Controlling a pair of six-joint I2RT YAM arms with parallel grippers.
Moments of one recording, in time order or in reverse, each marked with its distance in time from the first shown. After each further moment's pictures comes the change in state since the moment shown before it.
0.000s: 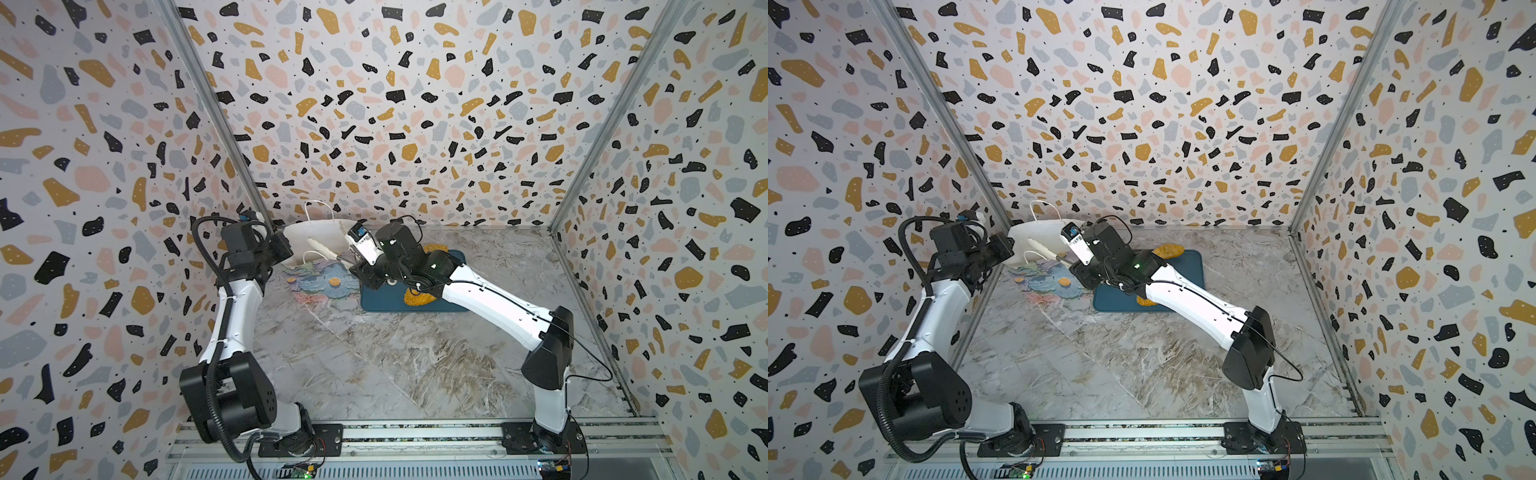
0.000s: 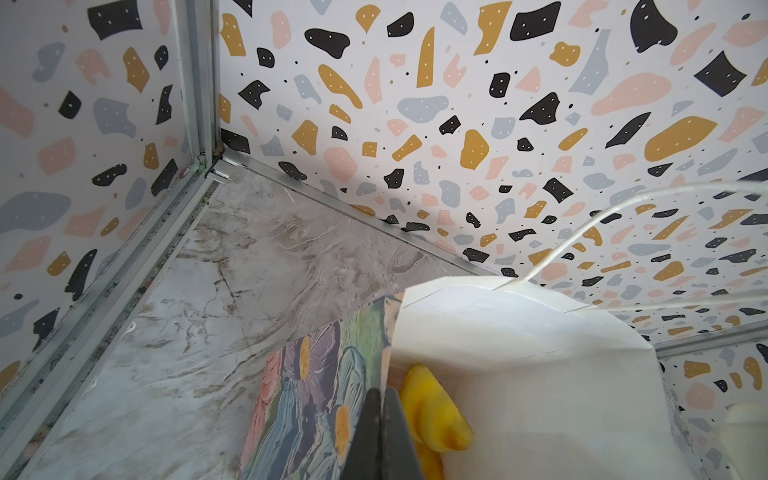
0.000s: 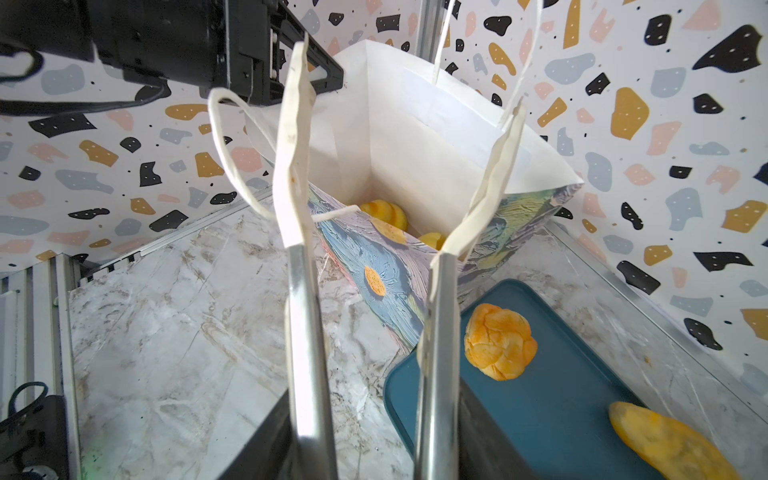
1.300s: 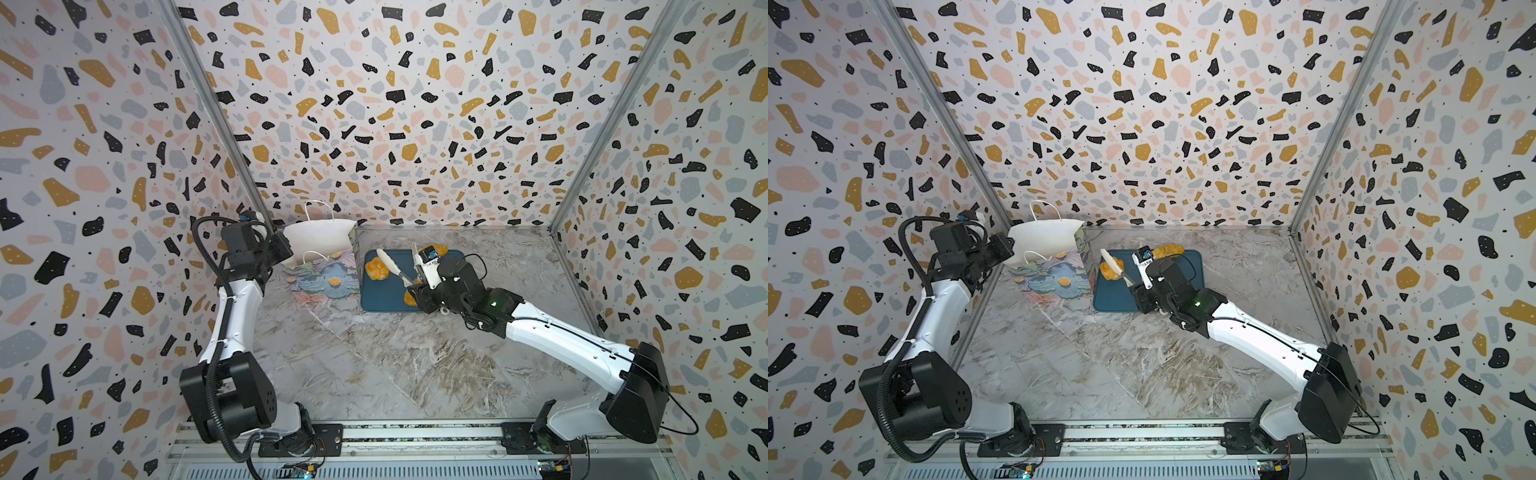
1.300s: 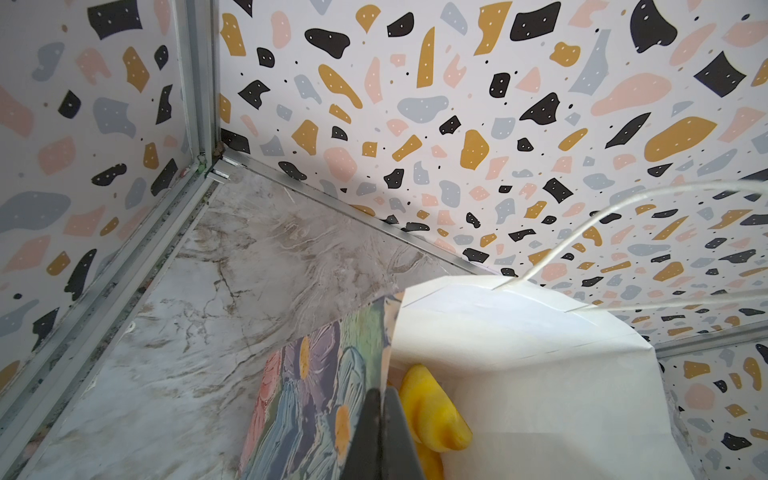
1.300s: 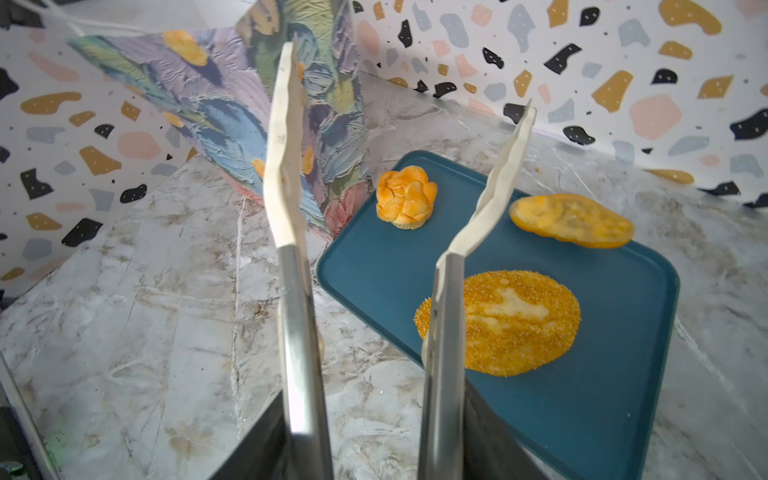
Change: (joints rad) left arm 0.000 0.000 -0.002 0.002 0.000 -0.001; right arm -0.126 -0.502 -0.764 0.206 0.140 0.280
